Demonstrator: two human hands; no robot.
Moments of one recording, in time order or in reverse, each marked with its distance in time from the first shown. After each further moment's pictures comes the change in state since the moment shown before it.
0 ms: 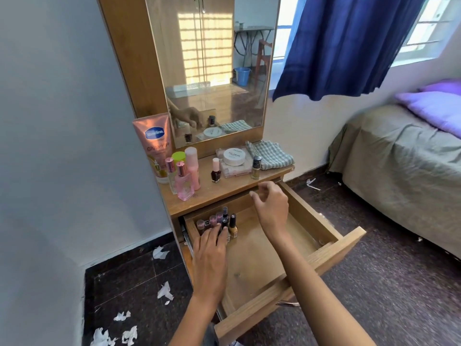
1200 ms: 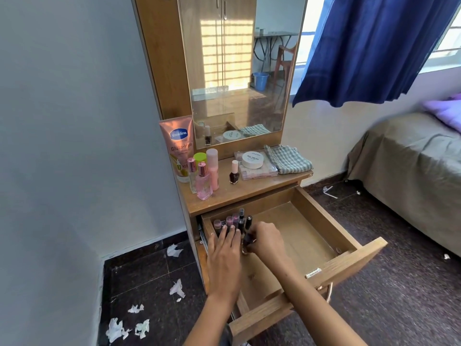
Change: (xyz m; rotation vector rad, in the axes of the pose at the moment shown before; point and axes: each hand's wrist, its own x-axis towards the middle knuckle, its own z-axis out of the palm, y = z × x) left_hand -0.006 0.005 -0.006 -0.021 0.029 -0.077; right_hand -0.056 -0.001 0.023 -0.384 -0.591 -0.010
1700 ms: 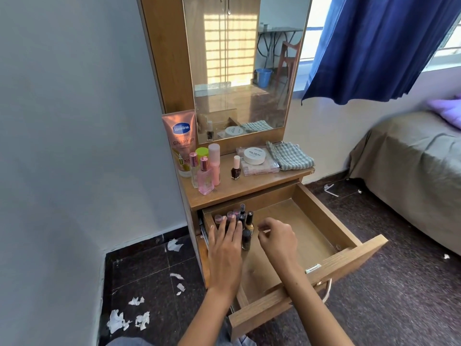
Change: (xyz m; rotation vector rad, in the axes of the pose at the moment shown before) left_hand 0.000 0.001 -0.002 -0.020 0.012 0.030; right_hand -0.022 0.013 -0.004 0.128 0.332 0.000
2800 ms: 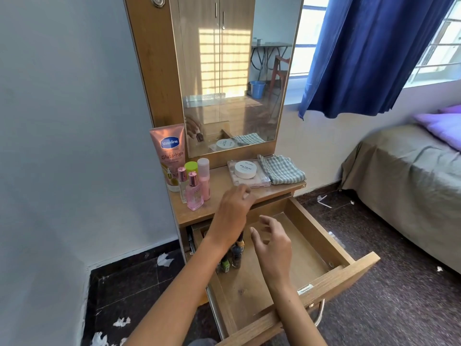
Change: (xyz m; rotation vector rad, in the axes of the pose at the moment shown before) left_hand 0.121 0.024 -0.029 -0.120 0.078 0.411; right_hand 0.009 0.002 -0.003 0.362 0.251 -0.056
